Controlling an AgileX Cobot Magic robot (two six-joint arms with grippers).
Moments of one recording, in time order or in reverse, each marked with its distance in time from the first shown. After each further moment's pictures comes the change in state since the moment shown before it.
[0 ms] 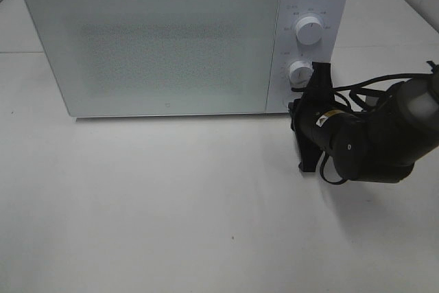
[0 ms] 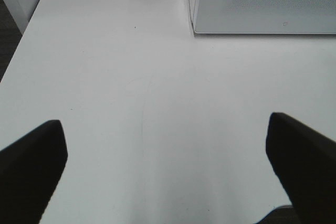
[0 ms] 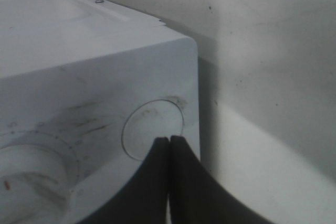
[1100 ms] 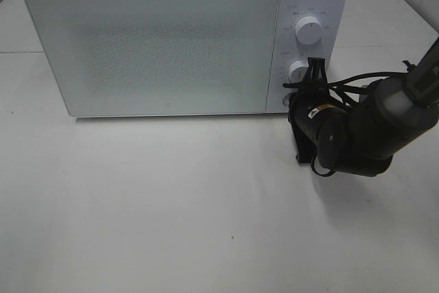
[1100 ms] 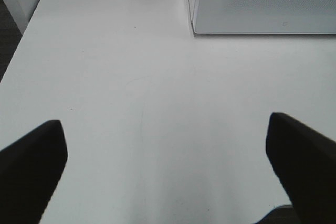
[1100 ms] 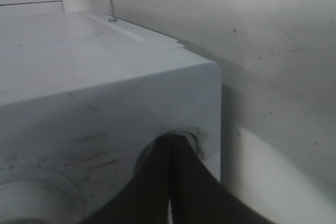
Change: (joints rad) left arm 0.000 0.000 0.000 0.000 0.000 0.000; right arm 0.001 0.067 -0.099 0.108 -0.025 -0.101
